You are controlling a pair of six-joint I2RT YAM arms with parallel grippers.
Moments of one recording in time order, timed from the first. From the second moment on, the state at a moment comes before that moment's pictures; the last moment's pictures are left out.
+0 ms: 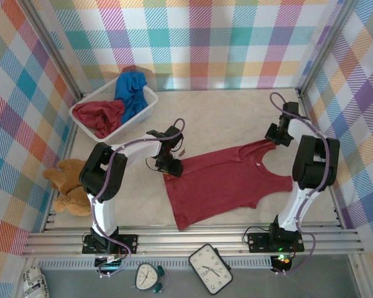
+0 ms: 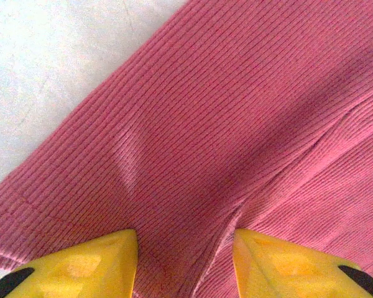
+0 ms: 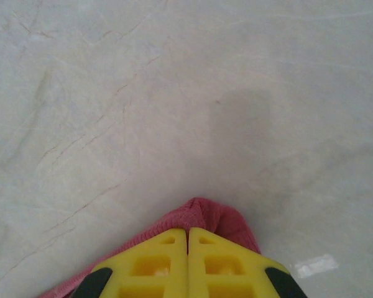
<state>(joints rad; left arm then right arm) -0.59 1.91 1.28 -0.84 0.17 -0.18 -0.16 1.88 1.29 -0.57 -0.10 0.33</state>
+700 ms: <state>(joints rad) -0.59 1.92 1.29 -0.84 0.17 -0.17 -0.36 1.85 1.01 -0.23 -0.47 0.50</state>
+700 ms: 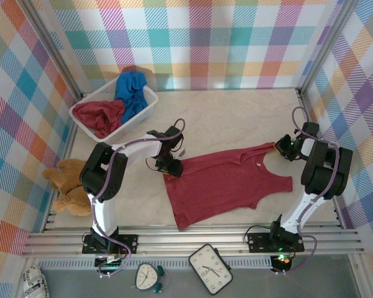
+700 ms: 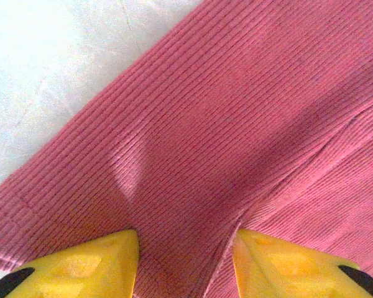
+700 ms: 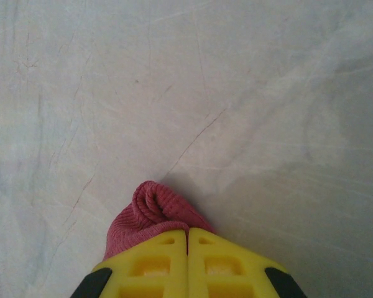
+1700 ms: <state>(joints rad) -0.59 2.02 1.52 -1.02 0.00 -0.03 -0.37 1.80 1.14 -0.40 -0.43 0.44</state>
